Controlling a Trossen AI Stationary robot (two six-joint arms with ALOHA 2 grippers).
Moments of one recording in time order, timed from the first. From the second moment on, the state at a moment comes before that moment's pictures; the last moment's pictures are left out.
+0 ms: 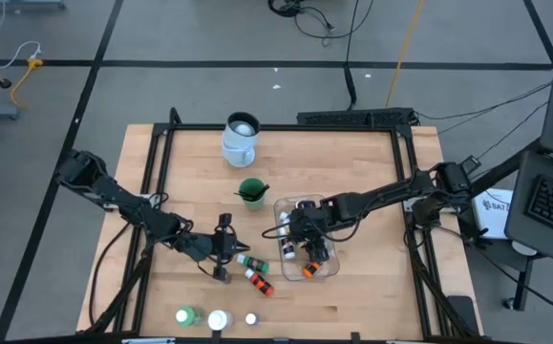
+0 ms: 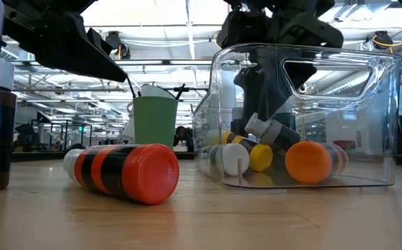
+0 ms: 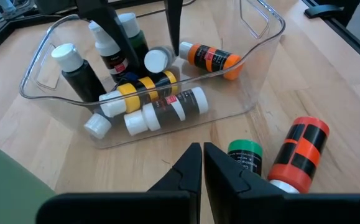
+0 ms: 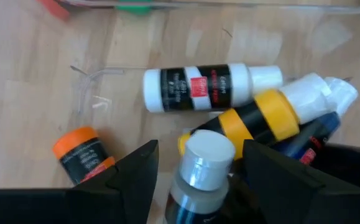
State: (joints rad) left arm -0.51 1.38 0.57 0.27 -0.43 -0.11; right arm 0.17 1.73 1.18 -0.54 -0.07 0.01
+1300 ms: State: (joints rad) left arm -0.51 1.38 0.57 0.26 -0.42 -0.12; right arm 0.20 1.69 1.18 -0.47 -0.05 0.04
